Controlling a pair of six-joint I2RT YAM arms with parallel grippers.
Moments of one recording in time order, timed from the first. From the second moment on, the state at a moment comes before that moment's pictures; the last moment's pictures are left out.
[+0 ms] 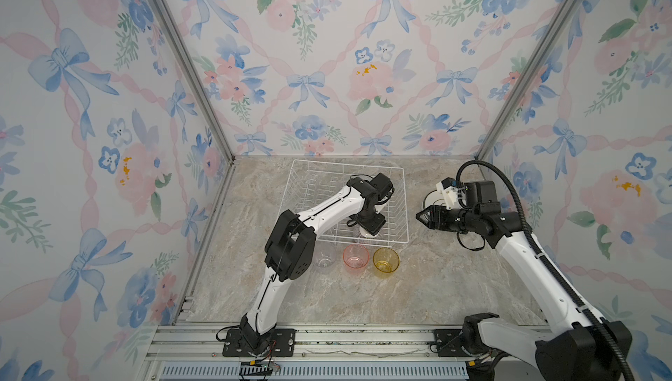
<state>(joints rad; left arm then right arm) -0.78 2.16 1.91 -1.07 0.00 -0.03 0.17 1.16 1.05 -0.74 -0.44 0.26</state>
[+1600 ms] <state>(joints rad) -0.65 2.15 1.91 -0.97 0.16 -0.02 0.47 1.43 1.16 -0.66 -0.40 0.33</state>
